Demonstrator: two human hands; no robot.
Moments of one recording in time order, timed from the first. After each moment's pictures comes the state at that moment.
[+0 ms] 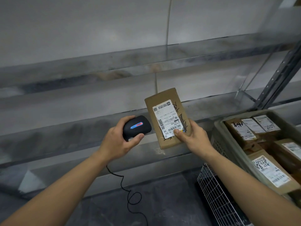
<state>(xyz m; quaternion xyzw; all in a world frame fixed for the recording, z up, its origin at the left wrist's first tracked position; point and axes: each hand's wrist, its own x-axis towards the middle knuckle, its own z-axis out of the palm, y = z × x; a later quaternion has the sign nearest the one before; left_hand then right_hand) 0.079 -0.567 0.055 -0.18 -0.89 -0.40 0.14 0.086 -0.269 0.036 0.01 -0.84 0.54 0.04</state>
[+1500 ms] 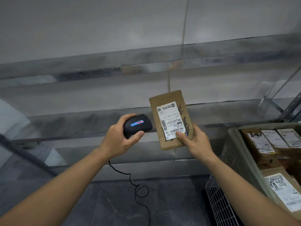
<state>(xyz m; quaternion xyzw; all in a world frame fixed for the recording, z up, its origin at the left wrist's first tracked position) 0.116 -0.550 0.063 -0.11 -0.90 -0.40 0.17 0.078 -0.253 0.013 0.05 -0.80 0.59 -0.01</state>
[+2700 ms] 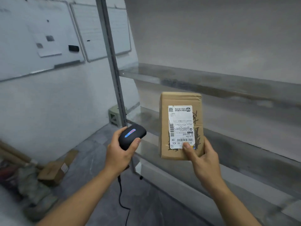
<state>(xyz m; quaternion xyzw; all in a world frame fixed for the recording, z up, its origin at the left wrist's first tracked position) 0.339 -0.924 0.061 0.29 -0.73 -0.47 0.41 0.188 -0.700 0.076 0.28 -0.65 0.70 -0.09</state>
